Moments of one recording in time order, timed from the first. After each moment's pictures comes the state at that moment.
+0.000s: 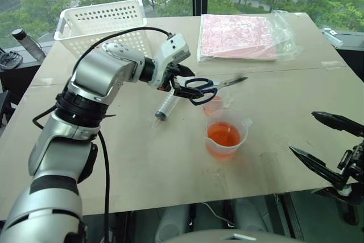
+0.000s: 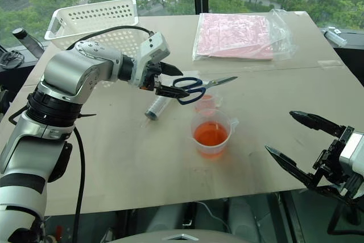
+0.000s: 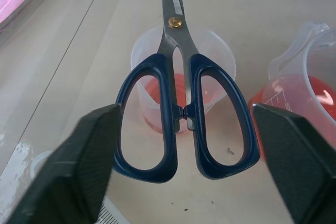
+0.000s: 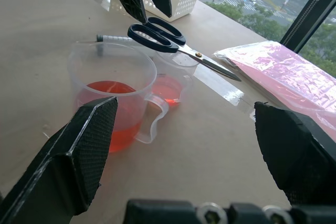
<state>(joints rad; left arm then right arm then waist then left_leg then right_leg) -1.05 0.74 -0.37 0.09 -0.38 0.89 -1.13 0.50 -0.71 -0.73 -0.89 0.81 0.37 0.82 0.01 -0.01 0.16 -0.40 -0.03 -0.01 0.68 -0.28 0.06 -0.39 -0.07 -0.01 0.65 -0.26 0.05</state>
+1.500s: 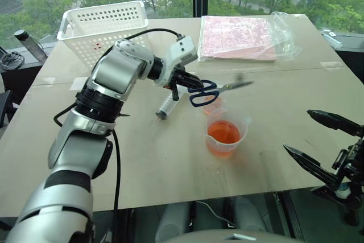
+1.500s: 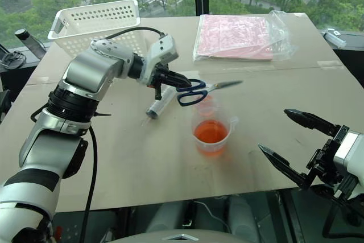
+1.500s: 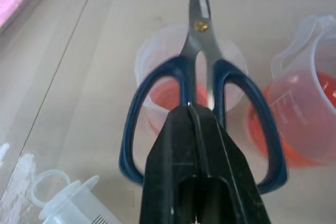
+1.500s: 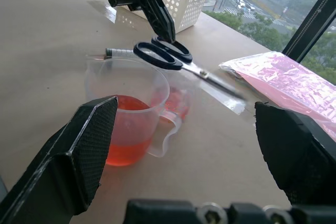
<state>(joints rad) -1.08 0.64 -0.33 0.21 -0.24 0.82 -1.24 0.53 -0.72 -0.72 -0.95 0.86 0.37 0.76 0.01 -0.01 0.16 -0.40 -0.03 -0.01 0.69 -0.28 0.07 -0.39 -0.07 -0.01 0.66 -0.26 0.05</state>
